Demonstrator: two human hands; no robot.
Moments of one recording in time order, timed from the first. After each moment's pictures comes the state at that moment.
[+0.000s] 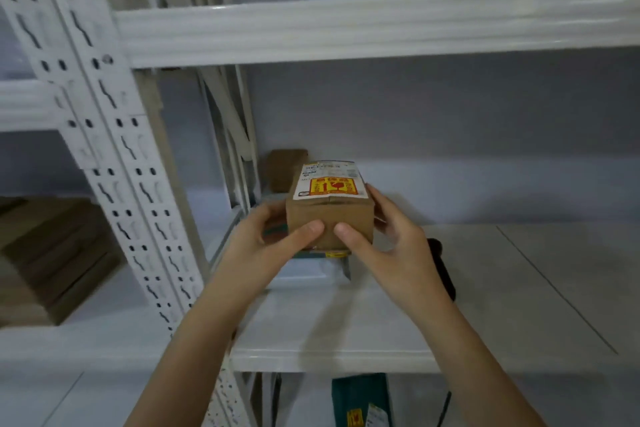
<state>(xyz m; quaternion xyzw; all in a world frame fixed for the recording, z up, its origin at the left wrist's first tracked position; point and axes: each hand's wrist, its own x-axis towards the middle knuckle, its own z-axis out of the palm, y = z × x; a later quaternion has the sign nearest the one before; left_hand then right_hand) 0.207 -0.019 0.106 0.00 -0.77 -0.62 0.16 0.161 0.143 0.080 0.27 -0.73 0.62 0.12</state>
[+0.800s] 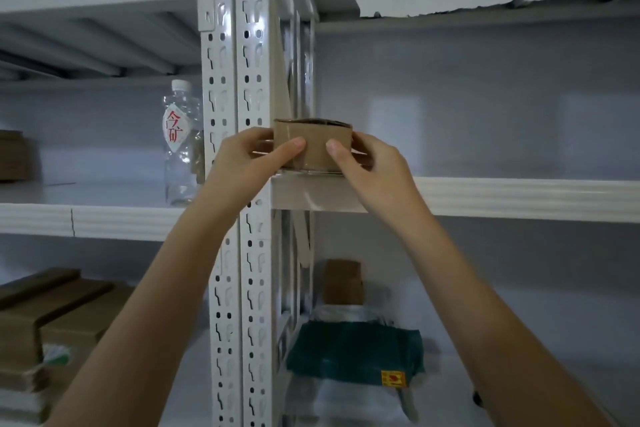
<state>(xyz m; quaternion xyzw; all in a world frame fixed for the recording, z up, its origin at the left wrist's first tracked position) 0.234 -0.130 0.308 -0.06 -0.77 -0.48 0.42 0.166 0.027 0.297 0.38 -0.71 0.52 0.28</state>
